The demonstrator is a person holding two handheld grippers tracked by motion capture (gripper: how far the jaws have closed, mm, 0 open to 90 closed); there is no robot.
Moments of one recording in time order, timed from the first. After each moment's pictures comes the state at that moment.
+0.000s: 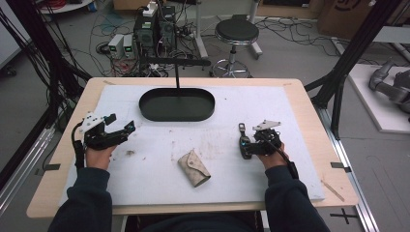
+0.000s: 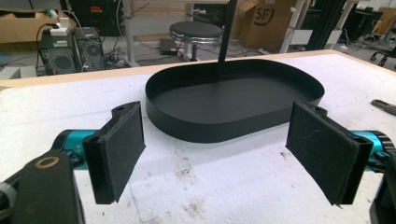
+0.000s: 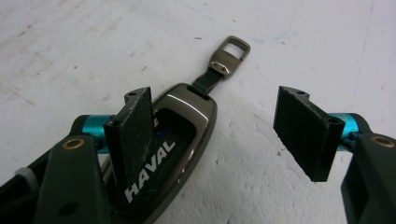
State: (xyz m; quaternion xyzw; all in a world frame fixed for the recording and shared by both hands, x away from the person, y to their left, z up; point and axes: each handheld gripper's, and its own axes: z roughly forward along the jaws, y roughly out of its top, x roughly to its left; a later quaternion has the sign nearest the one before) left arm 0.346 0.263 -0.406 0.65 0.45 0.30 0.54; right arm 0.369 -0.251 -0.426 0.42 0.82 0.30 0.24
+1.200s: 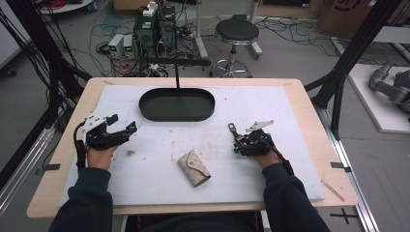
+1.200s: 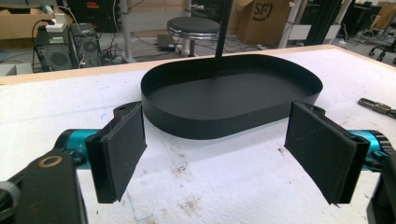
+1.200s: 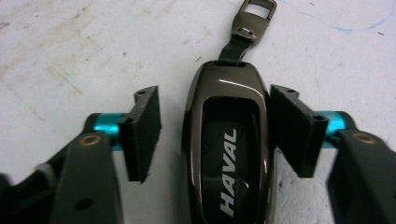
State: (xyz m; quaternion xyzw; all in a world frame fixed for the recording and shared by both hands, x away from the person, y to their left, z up) left arm 0.347 0.260 -0.408 0.66 0.45 0.29 0.53; right arm 0.383 -0.240 -0.442 0.38 0.86 0.32 0.15
